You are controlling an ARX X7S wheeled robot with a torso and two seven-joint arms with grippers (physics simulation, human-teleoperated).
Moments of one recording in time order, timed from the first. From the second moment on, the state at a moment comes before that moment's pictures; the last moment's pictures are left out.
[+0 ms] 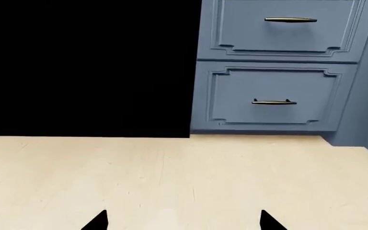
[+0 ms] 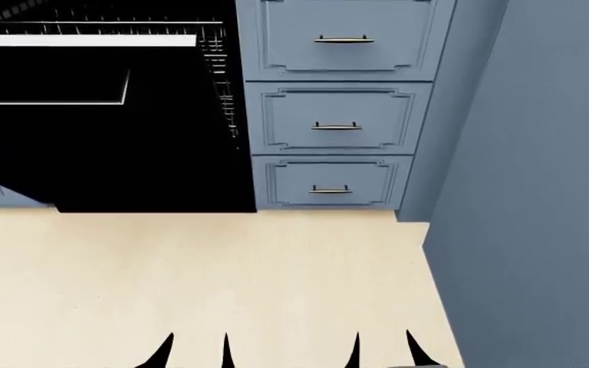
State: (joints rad) left arm -0.26 -0.01 -0.06 -1.31 -0.01 0.98 0.09; right arm 0.28 0.04 -0.27 1.31 0.00 -0.96 0.26
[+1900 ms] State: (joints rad) left arm -0.26 -0.01 -0.07 -1.31 -0.02 0.99 0.10; right arm 0.28 0.05 -0.33 1.31 0.00 -0.98 0.31
